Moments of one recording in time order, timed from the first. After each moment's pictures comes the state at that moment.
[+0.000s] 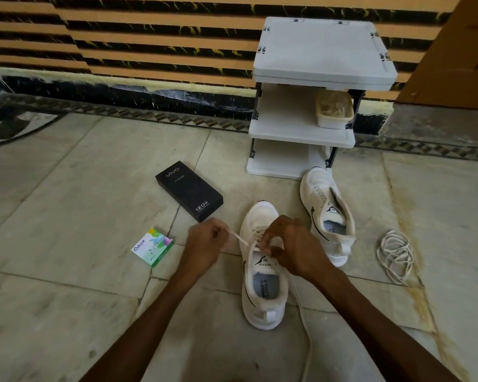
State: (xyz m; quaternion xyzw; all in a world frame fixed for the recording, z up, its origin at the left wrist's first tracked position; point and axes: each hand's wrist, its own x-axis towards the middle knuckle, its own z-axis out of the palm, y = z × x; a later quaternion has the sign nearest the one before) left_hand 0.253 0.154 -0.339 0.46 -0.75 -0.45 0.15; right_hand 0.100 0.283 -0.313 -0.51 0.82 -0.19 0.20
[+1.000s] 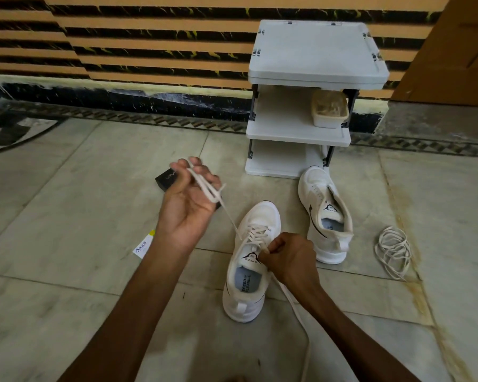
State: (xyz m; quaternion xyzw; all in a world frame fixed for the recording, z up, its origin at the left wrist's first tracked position) left_hand 0.244 0.133 -0.234 0.07 -0.12 -0.93 0.35; right_hand 0.136 0.294 -0.327 -0.27 0.87 -0.36 0.21
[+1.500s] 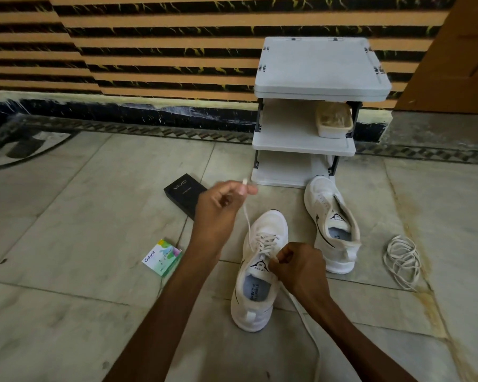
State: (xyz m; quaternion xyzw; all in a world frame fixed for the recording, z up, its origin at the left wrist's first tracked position) left_hand 0.233 0.165 -0.228 0.34 -0.70 -0.54 0.32; right_hand 0.136 0.297 -0.322 -0.30 0.86 -0.36 0.19
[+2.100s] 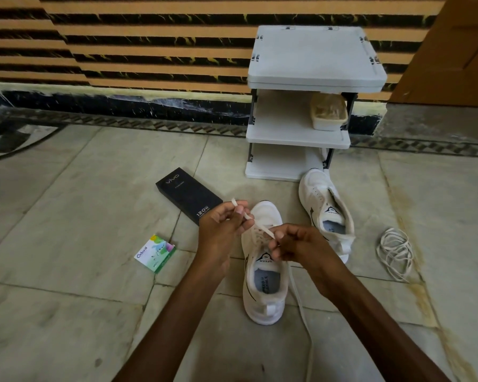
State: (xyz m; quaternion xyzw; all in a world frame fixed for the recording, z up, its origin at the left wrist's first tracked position) left_hand 0.225 0.181 -0.273 0.40 -0.48 -0.72 0.30; right_hand 0.112 0.307 -0.285 -0.26 0.64 -0.56 0.46
